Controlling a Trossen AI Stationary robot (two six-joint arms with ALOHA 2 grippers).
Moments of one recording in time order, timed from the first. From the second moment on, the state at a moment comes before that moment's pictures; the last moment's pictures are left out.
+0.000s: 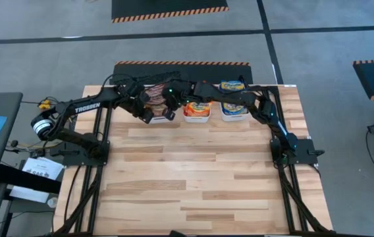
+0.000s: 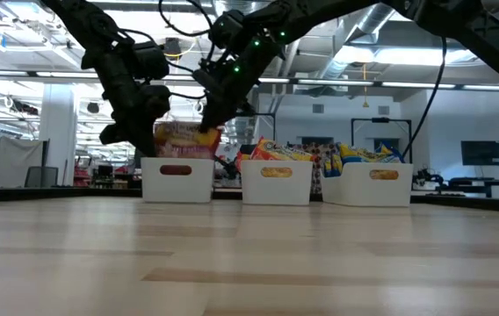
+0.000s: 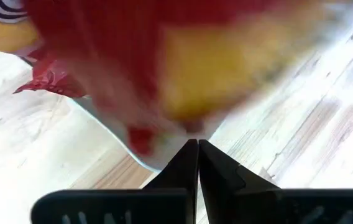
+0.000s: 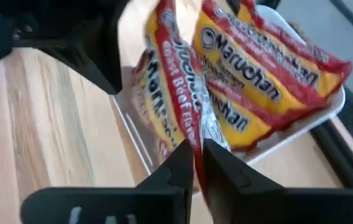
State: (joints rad) left arm 0.74 1.34 0.83 -0.54 0.27 -0.24; right arm -0.32 2.24 2.07 -0.61 0.03 0.05
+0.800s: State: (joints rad) left arm 0.74 1.20 0.85 -0.71 0.27 -0.20; right arm -0.33 2.23 2.11 -0.56 0.02 0.11
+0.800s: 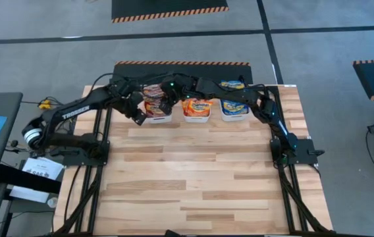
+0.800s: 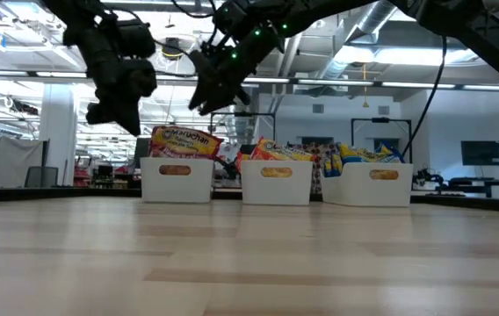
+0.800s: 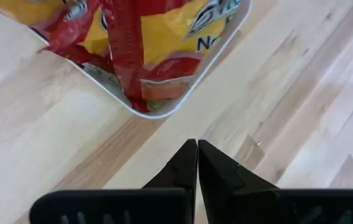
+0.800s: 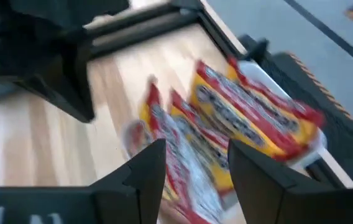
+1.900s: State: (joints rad) left arm 0.74 0.73 0.86 -0.76 0.07 -0.20; right arm -0.31 2.38 2.11 -0.37 -0.05 0.21
